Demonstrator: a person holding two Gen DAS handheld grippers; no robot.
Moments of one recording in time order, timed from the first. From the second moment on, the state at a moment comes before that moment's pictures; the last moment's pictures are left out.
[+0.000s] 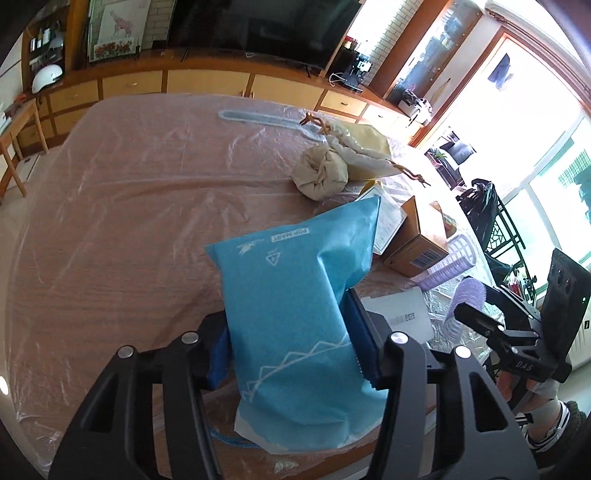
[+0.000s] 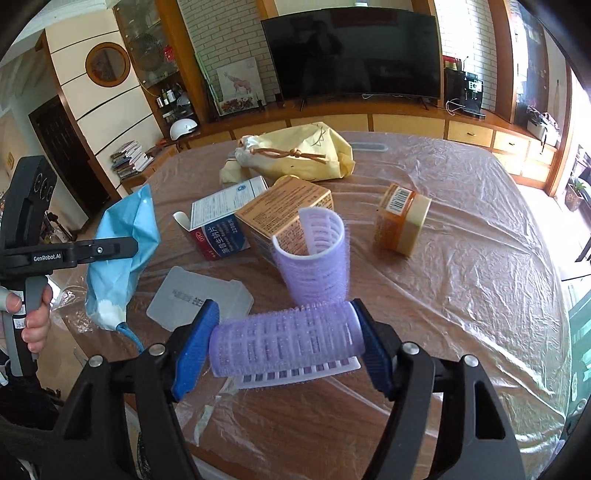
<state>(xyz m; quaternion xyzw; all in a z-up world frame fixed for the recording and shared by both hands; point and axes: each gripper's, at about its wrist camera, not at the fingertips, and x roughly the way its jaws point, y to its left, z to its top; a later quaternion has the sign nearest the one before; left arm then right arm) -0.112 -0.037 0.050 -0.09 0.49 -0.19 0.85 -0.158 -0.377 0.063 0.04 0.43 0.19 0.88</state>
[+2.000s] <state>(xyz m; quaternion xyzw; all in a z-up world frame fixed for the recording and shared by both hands) -0.266 -0.104 0.038 0.05 0.50 -0.33 0.80 -0.302 -0.369 0.066 0.11 0.50 0.23 0.83</state>
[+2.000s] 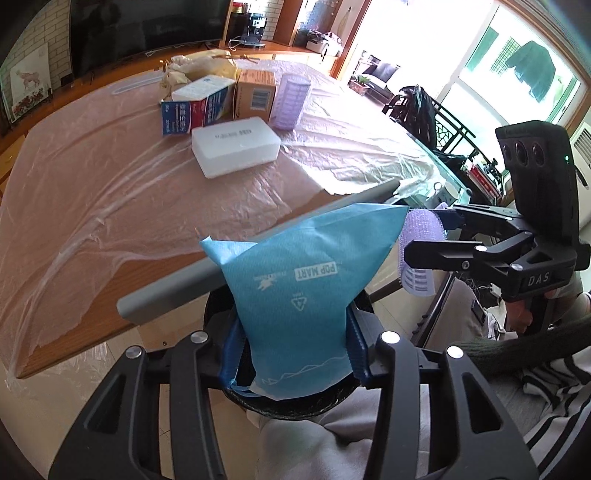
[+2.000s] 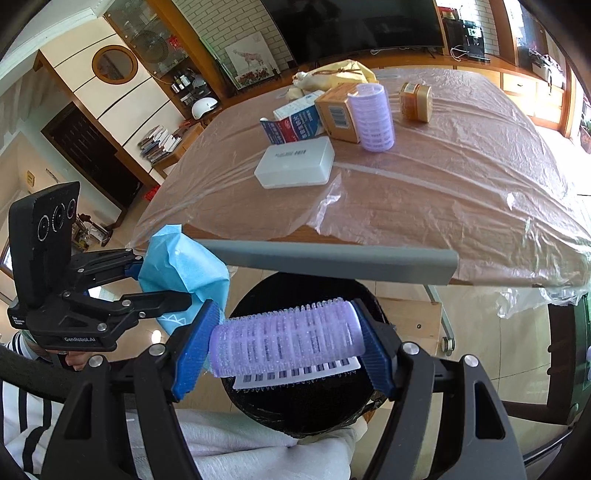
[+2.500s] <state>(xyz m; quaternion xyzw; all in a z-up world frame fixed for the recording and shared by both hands) -0.275 -0.105 -0.002 0.08 0.52 -0.31 0.79 -0.303 -0.351 0.037 0.07 0.53 0.23 0.82</state>
